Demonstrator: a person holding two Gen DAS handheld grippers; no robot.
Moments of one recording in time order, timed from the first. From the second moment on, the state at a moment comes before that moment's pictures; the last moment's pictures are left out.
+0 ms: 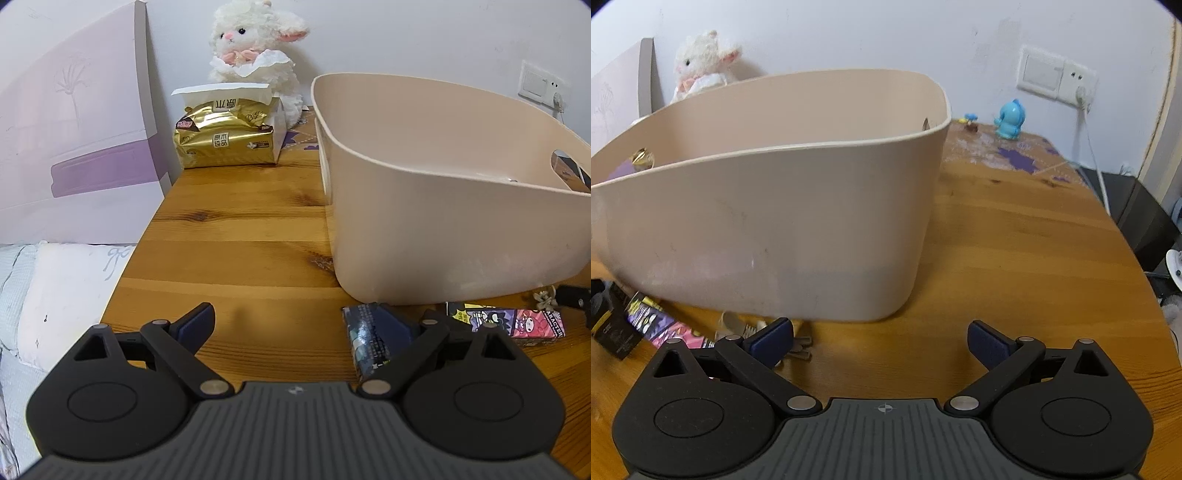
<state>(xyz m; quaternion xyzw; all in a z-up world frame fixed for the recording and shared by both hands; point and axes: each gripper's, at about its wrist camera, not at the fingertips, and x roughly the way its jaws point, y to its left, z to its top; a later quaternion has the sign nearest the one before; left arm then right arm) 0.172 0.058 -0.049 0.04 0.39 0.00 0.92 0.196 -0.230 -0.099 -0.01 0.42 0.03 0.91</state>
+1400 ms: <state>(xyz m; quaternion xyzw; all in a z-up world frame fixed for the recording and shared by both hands) 0.177 0.057 -0.057 -0.01 0.43 -0.03 0.90 0.180 -0.167 -0.104 -0.02 0.39 0.05 0.92</state>
